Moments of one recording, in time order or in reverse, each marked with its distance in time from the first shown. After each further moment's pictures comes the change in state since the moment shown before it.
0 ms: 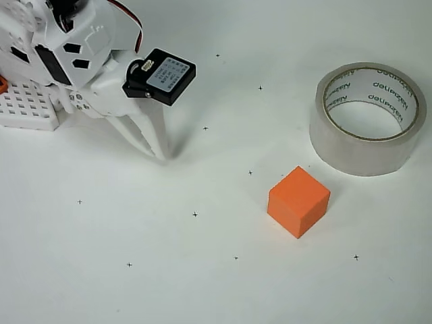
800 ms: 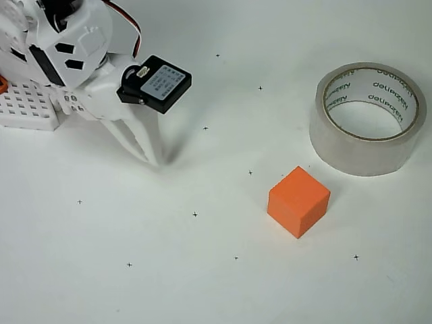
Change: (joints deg) arm 1.7 8.1 -3.6 -4.0 0.7
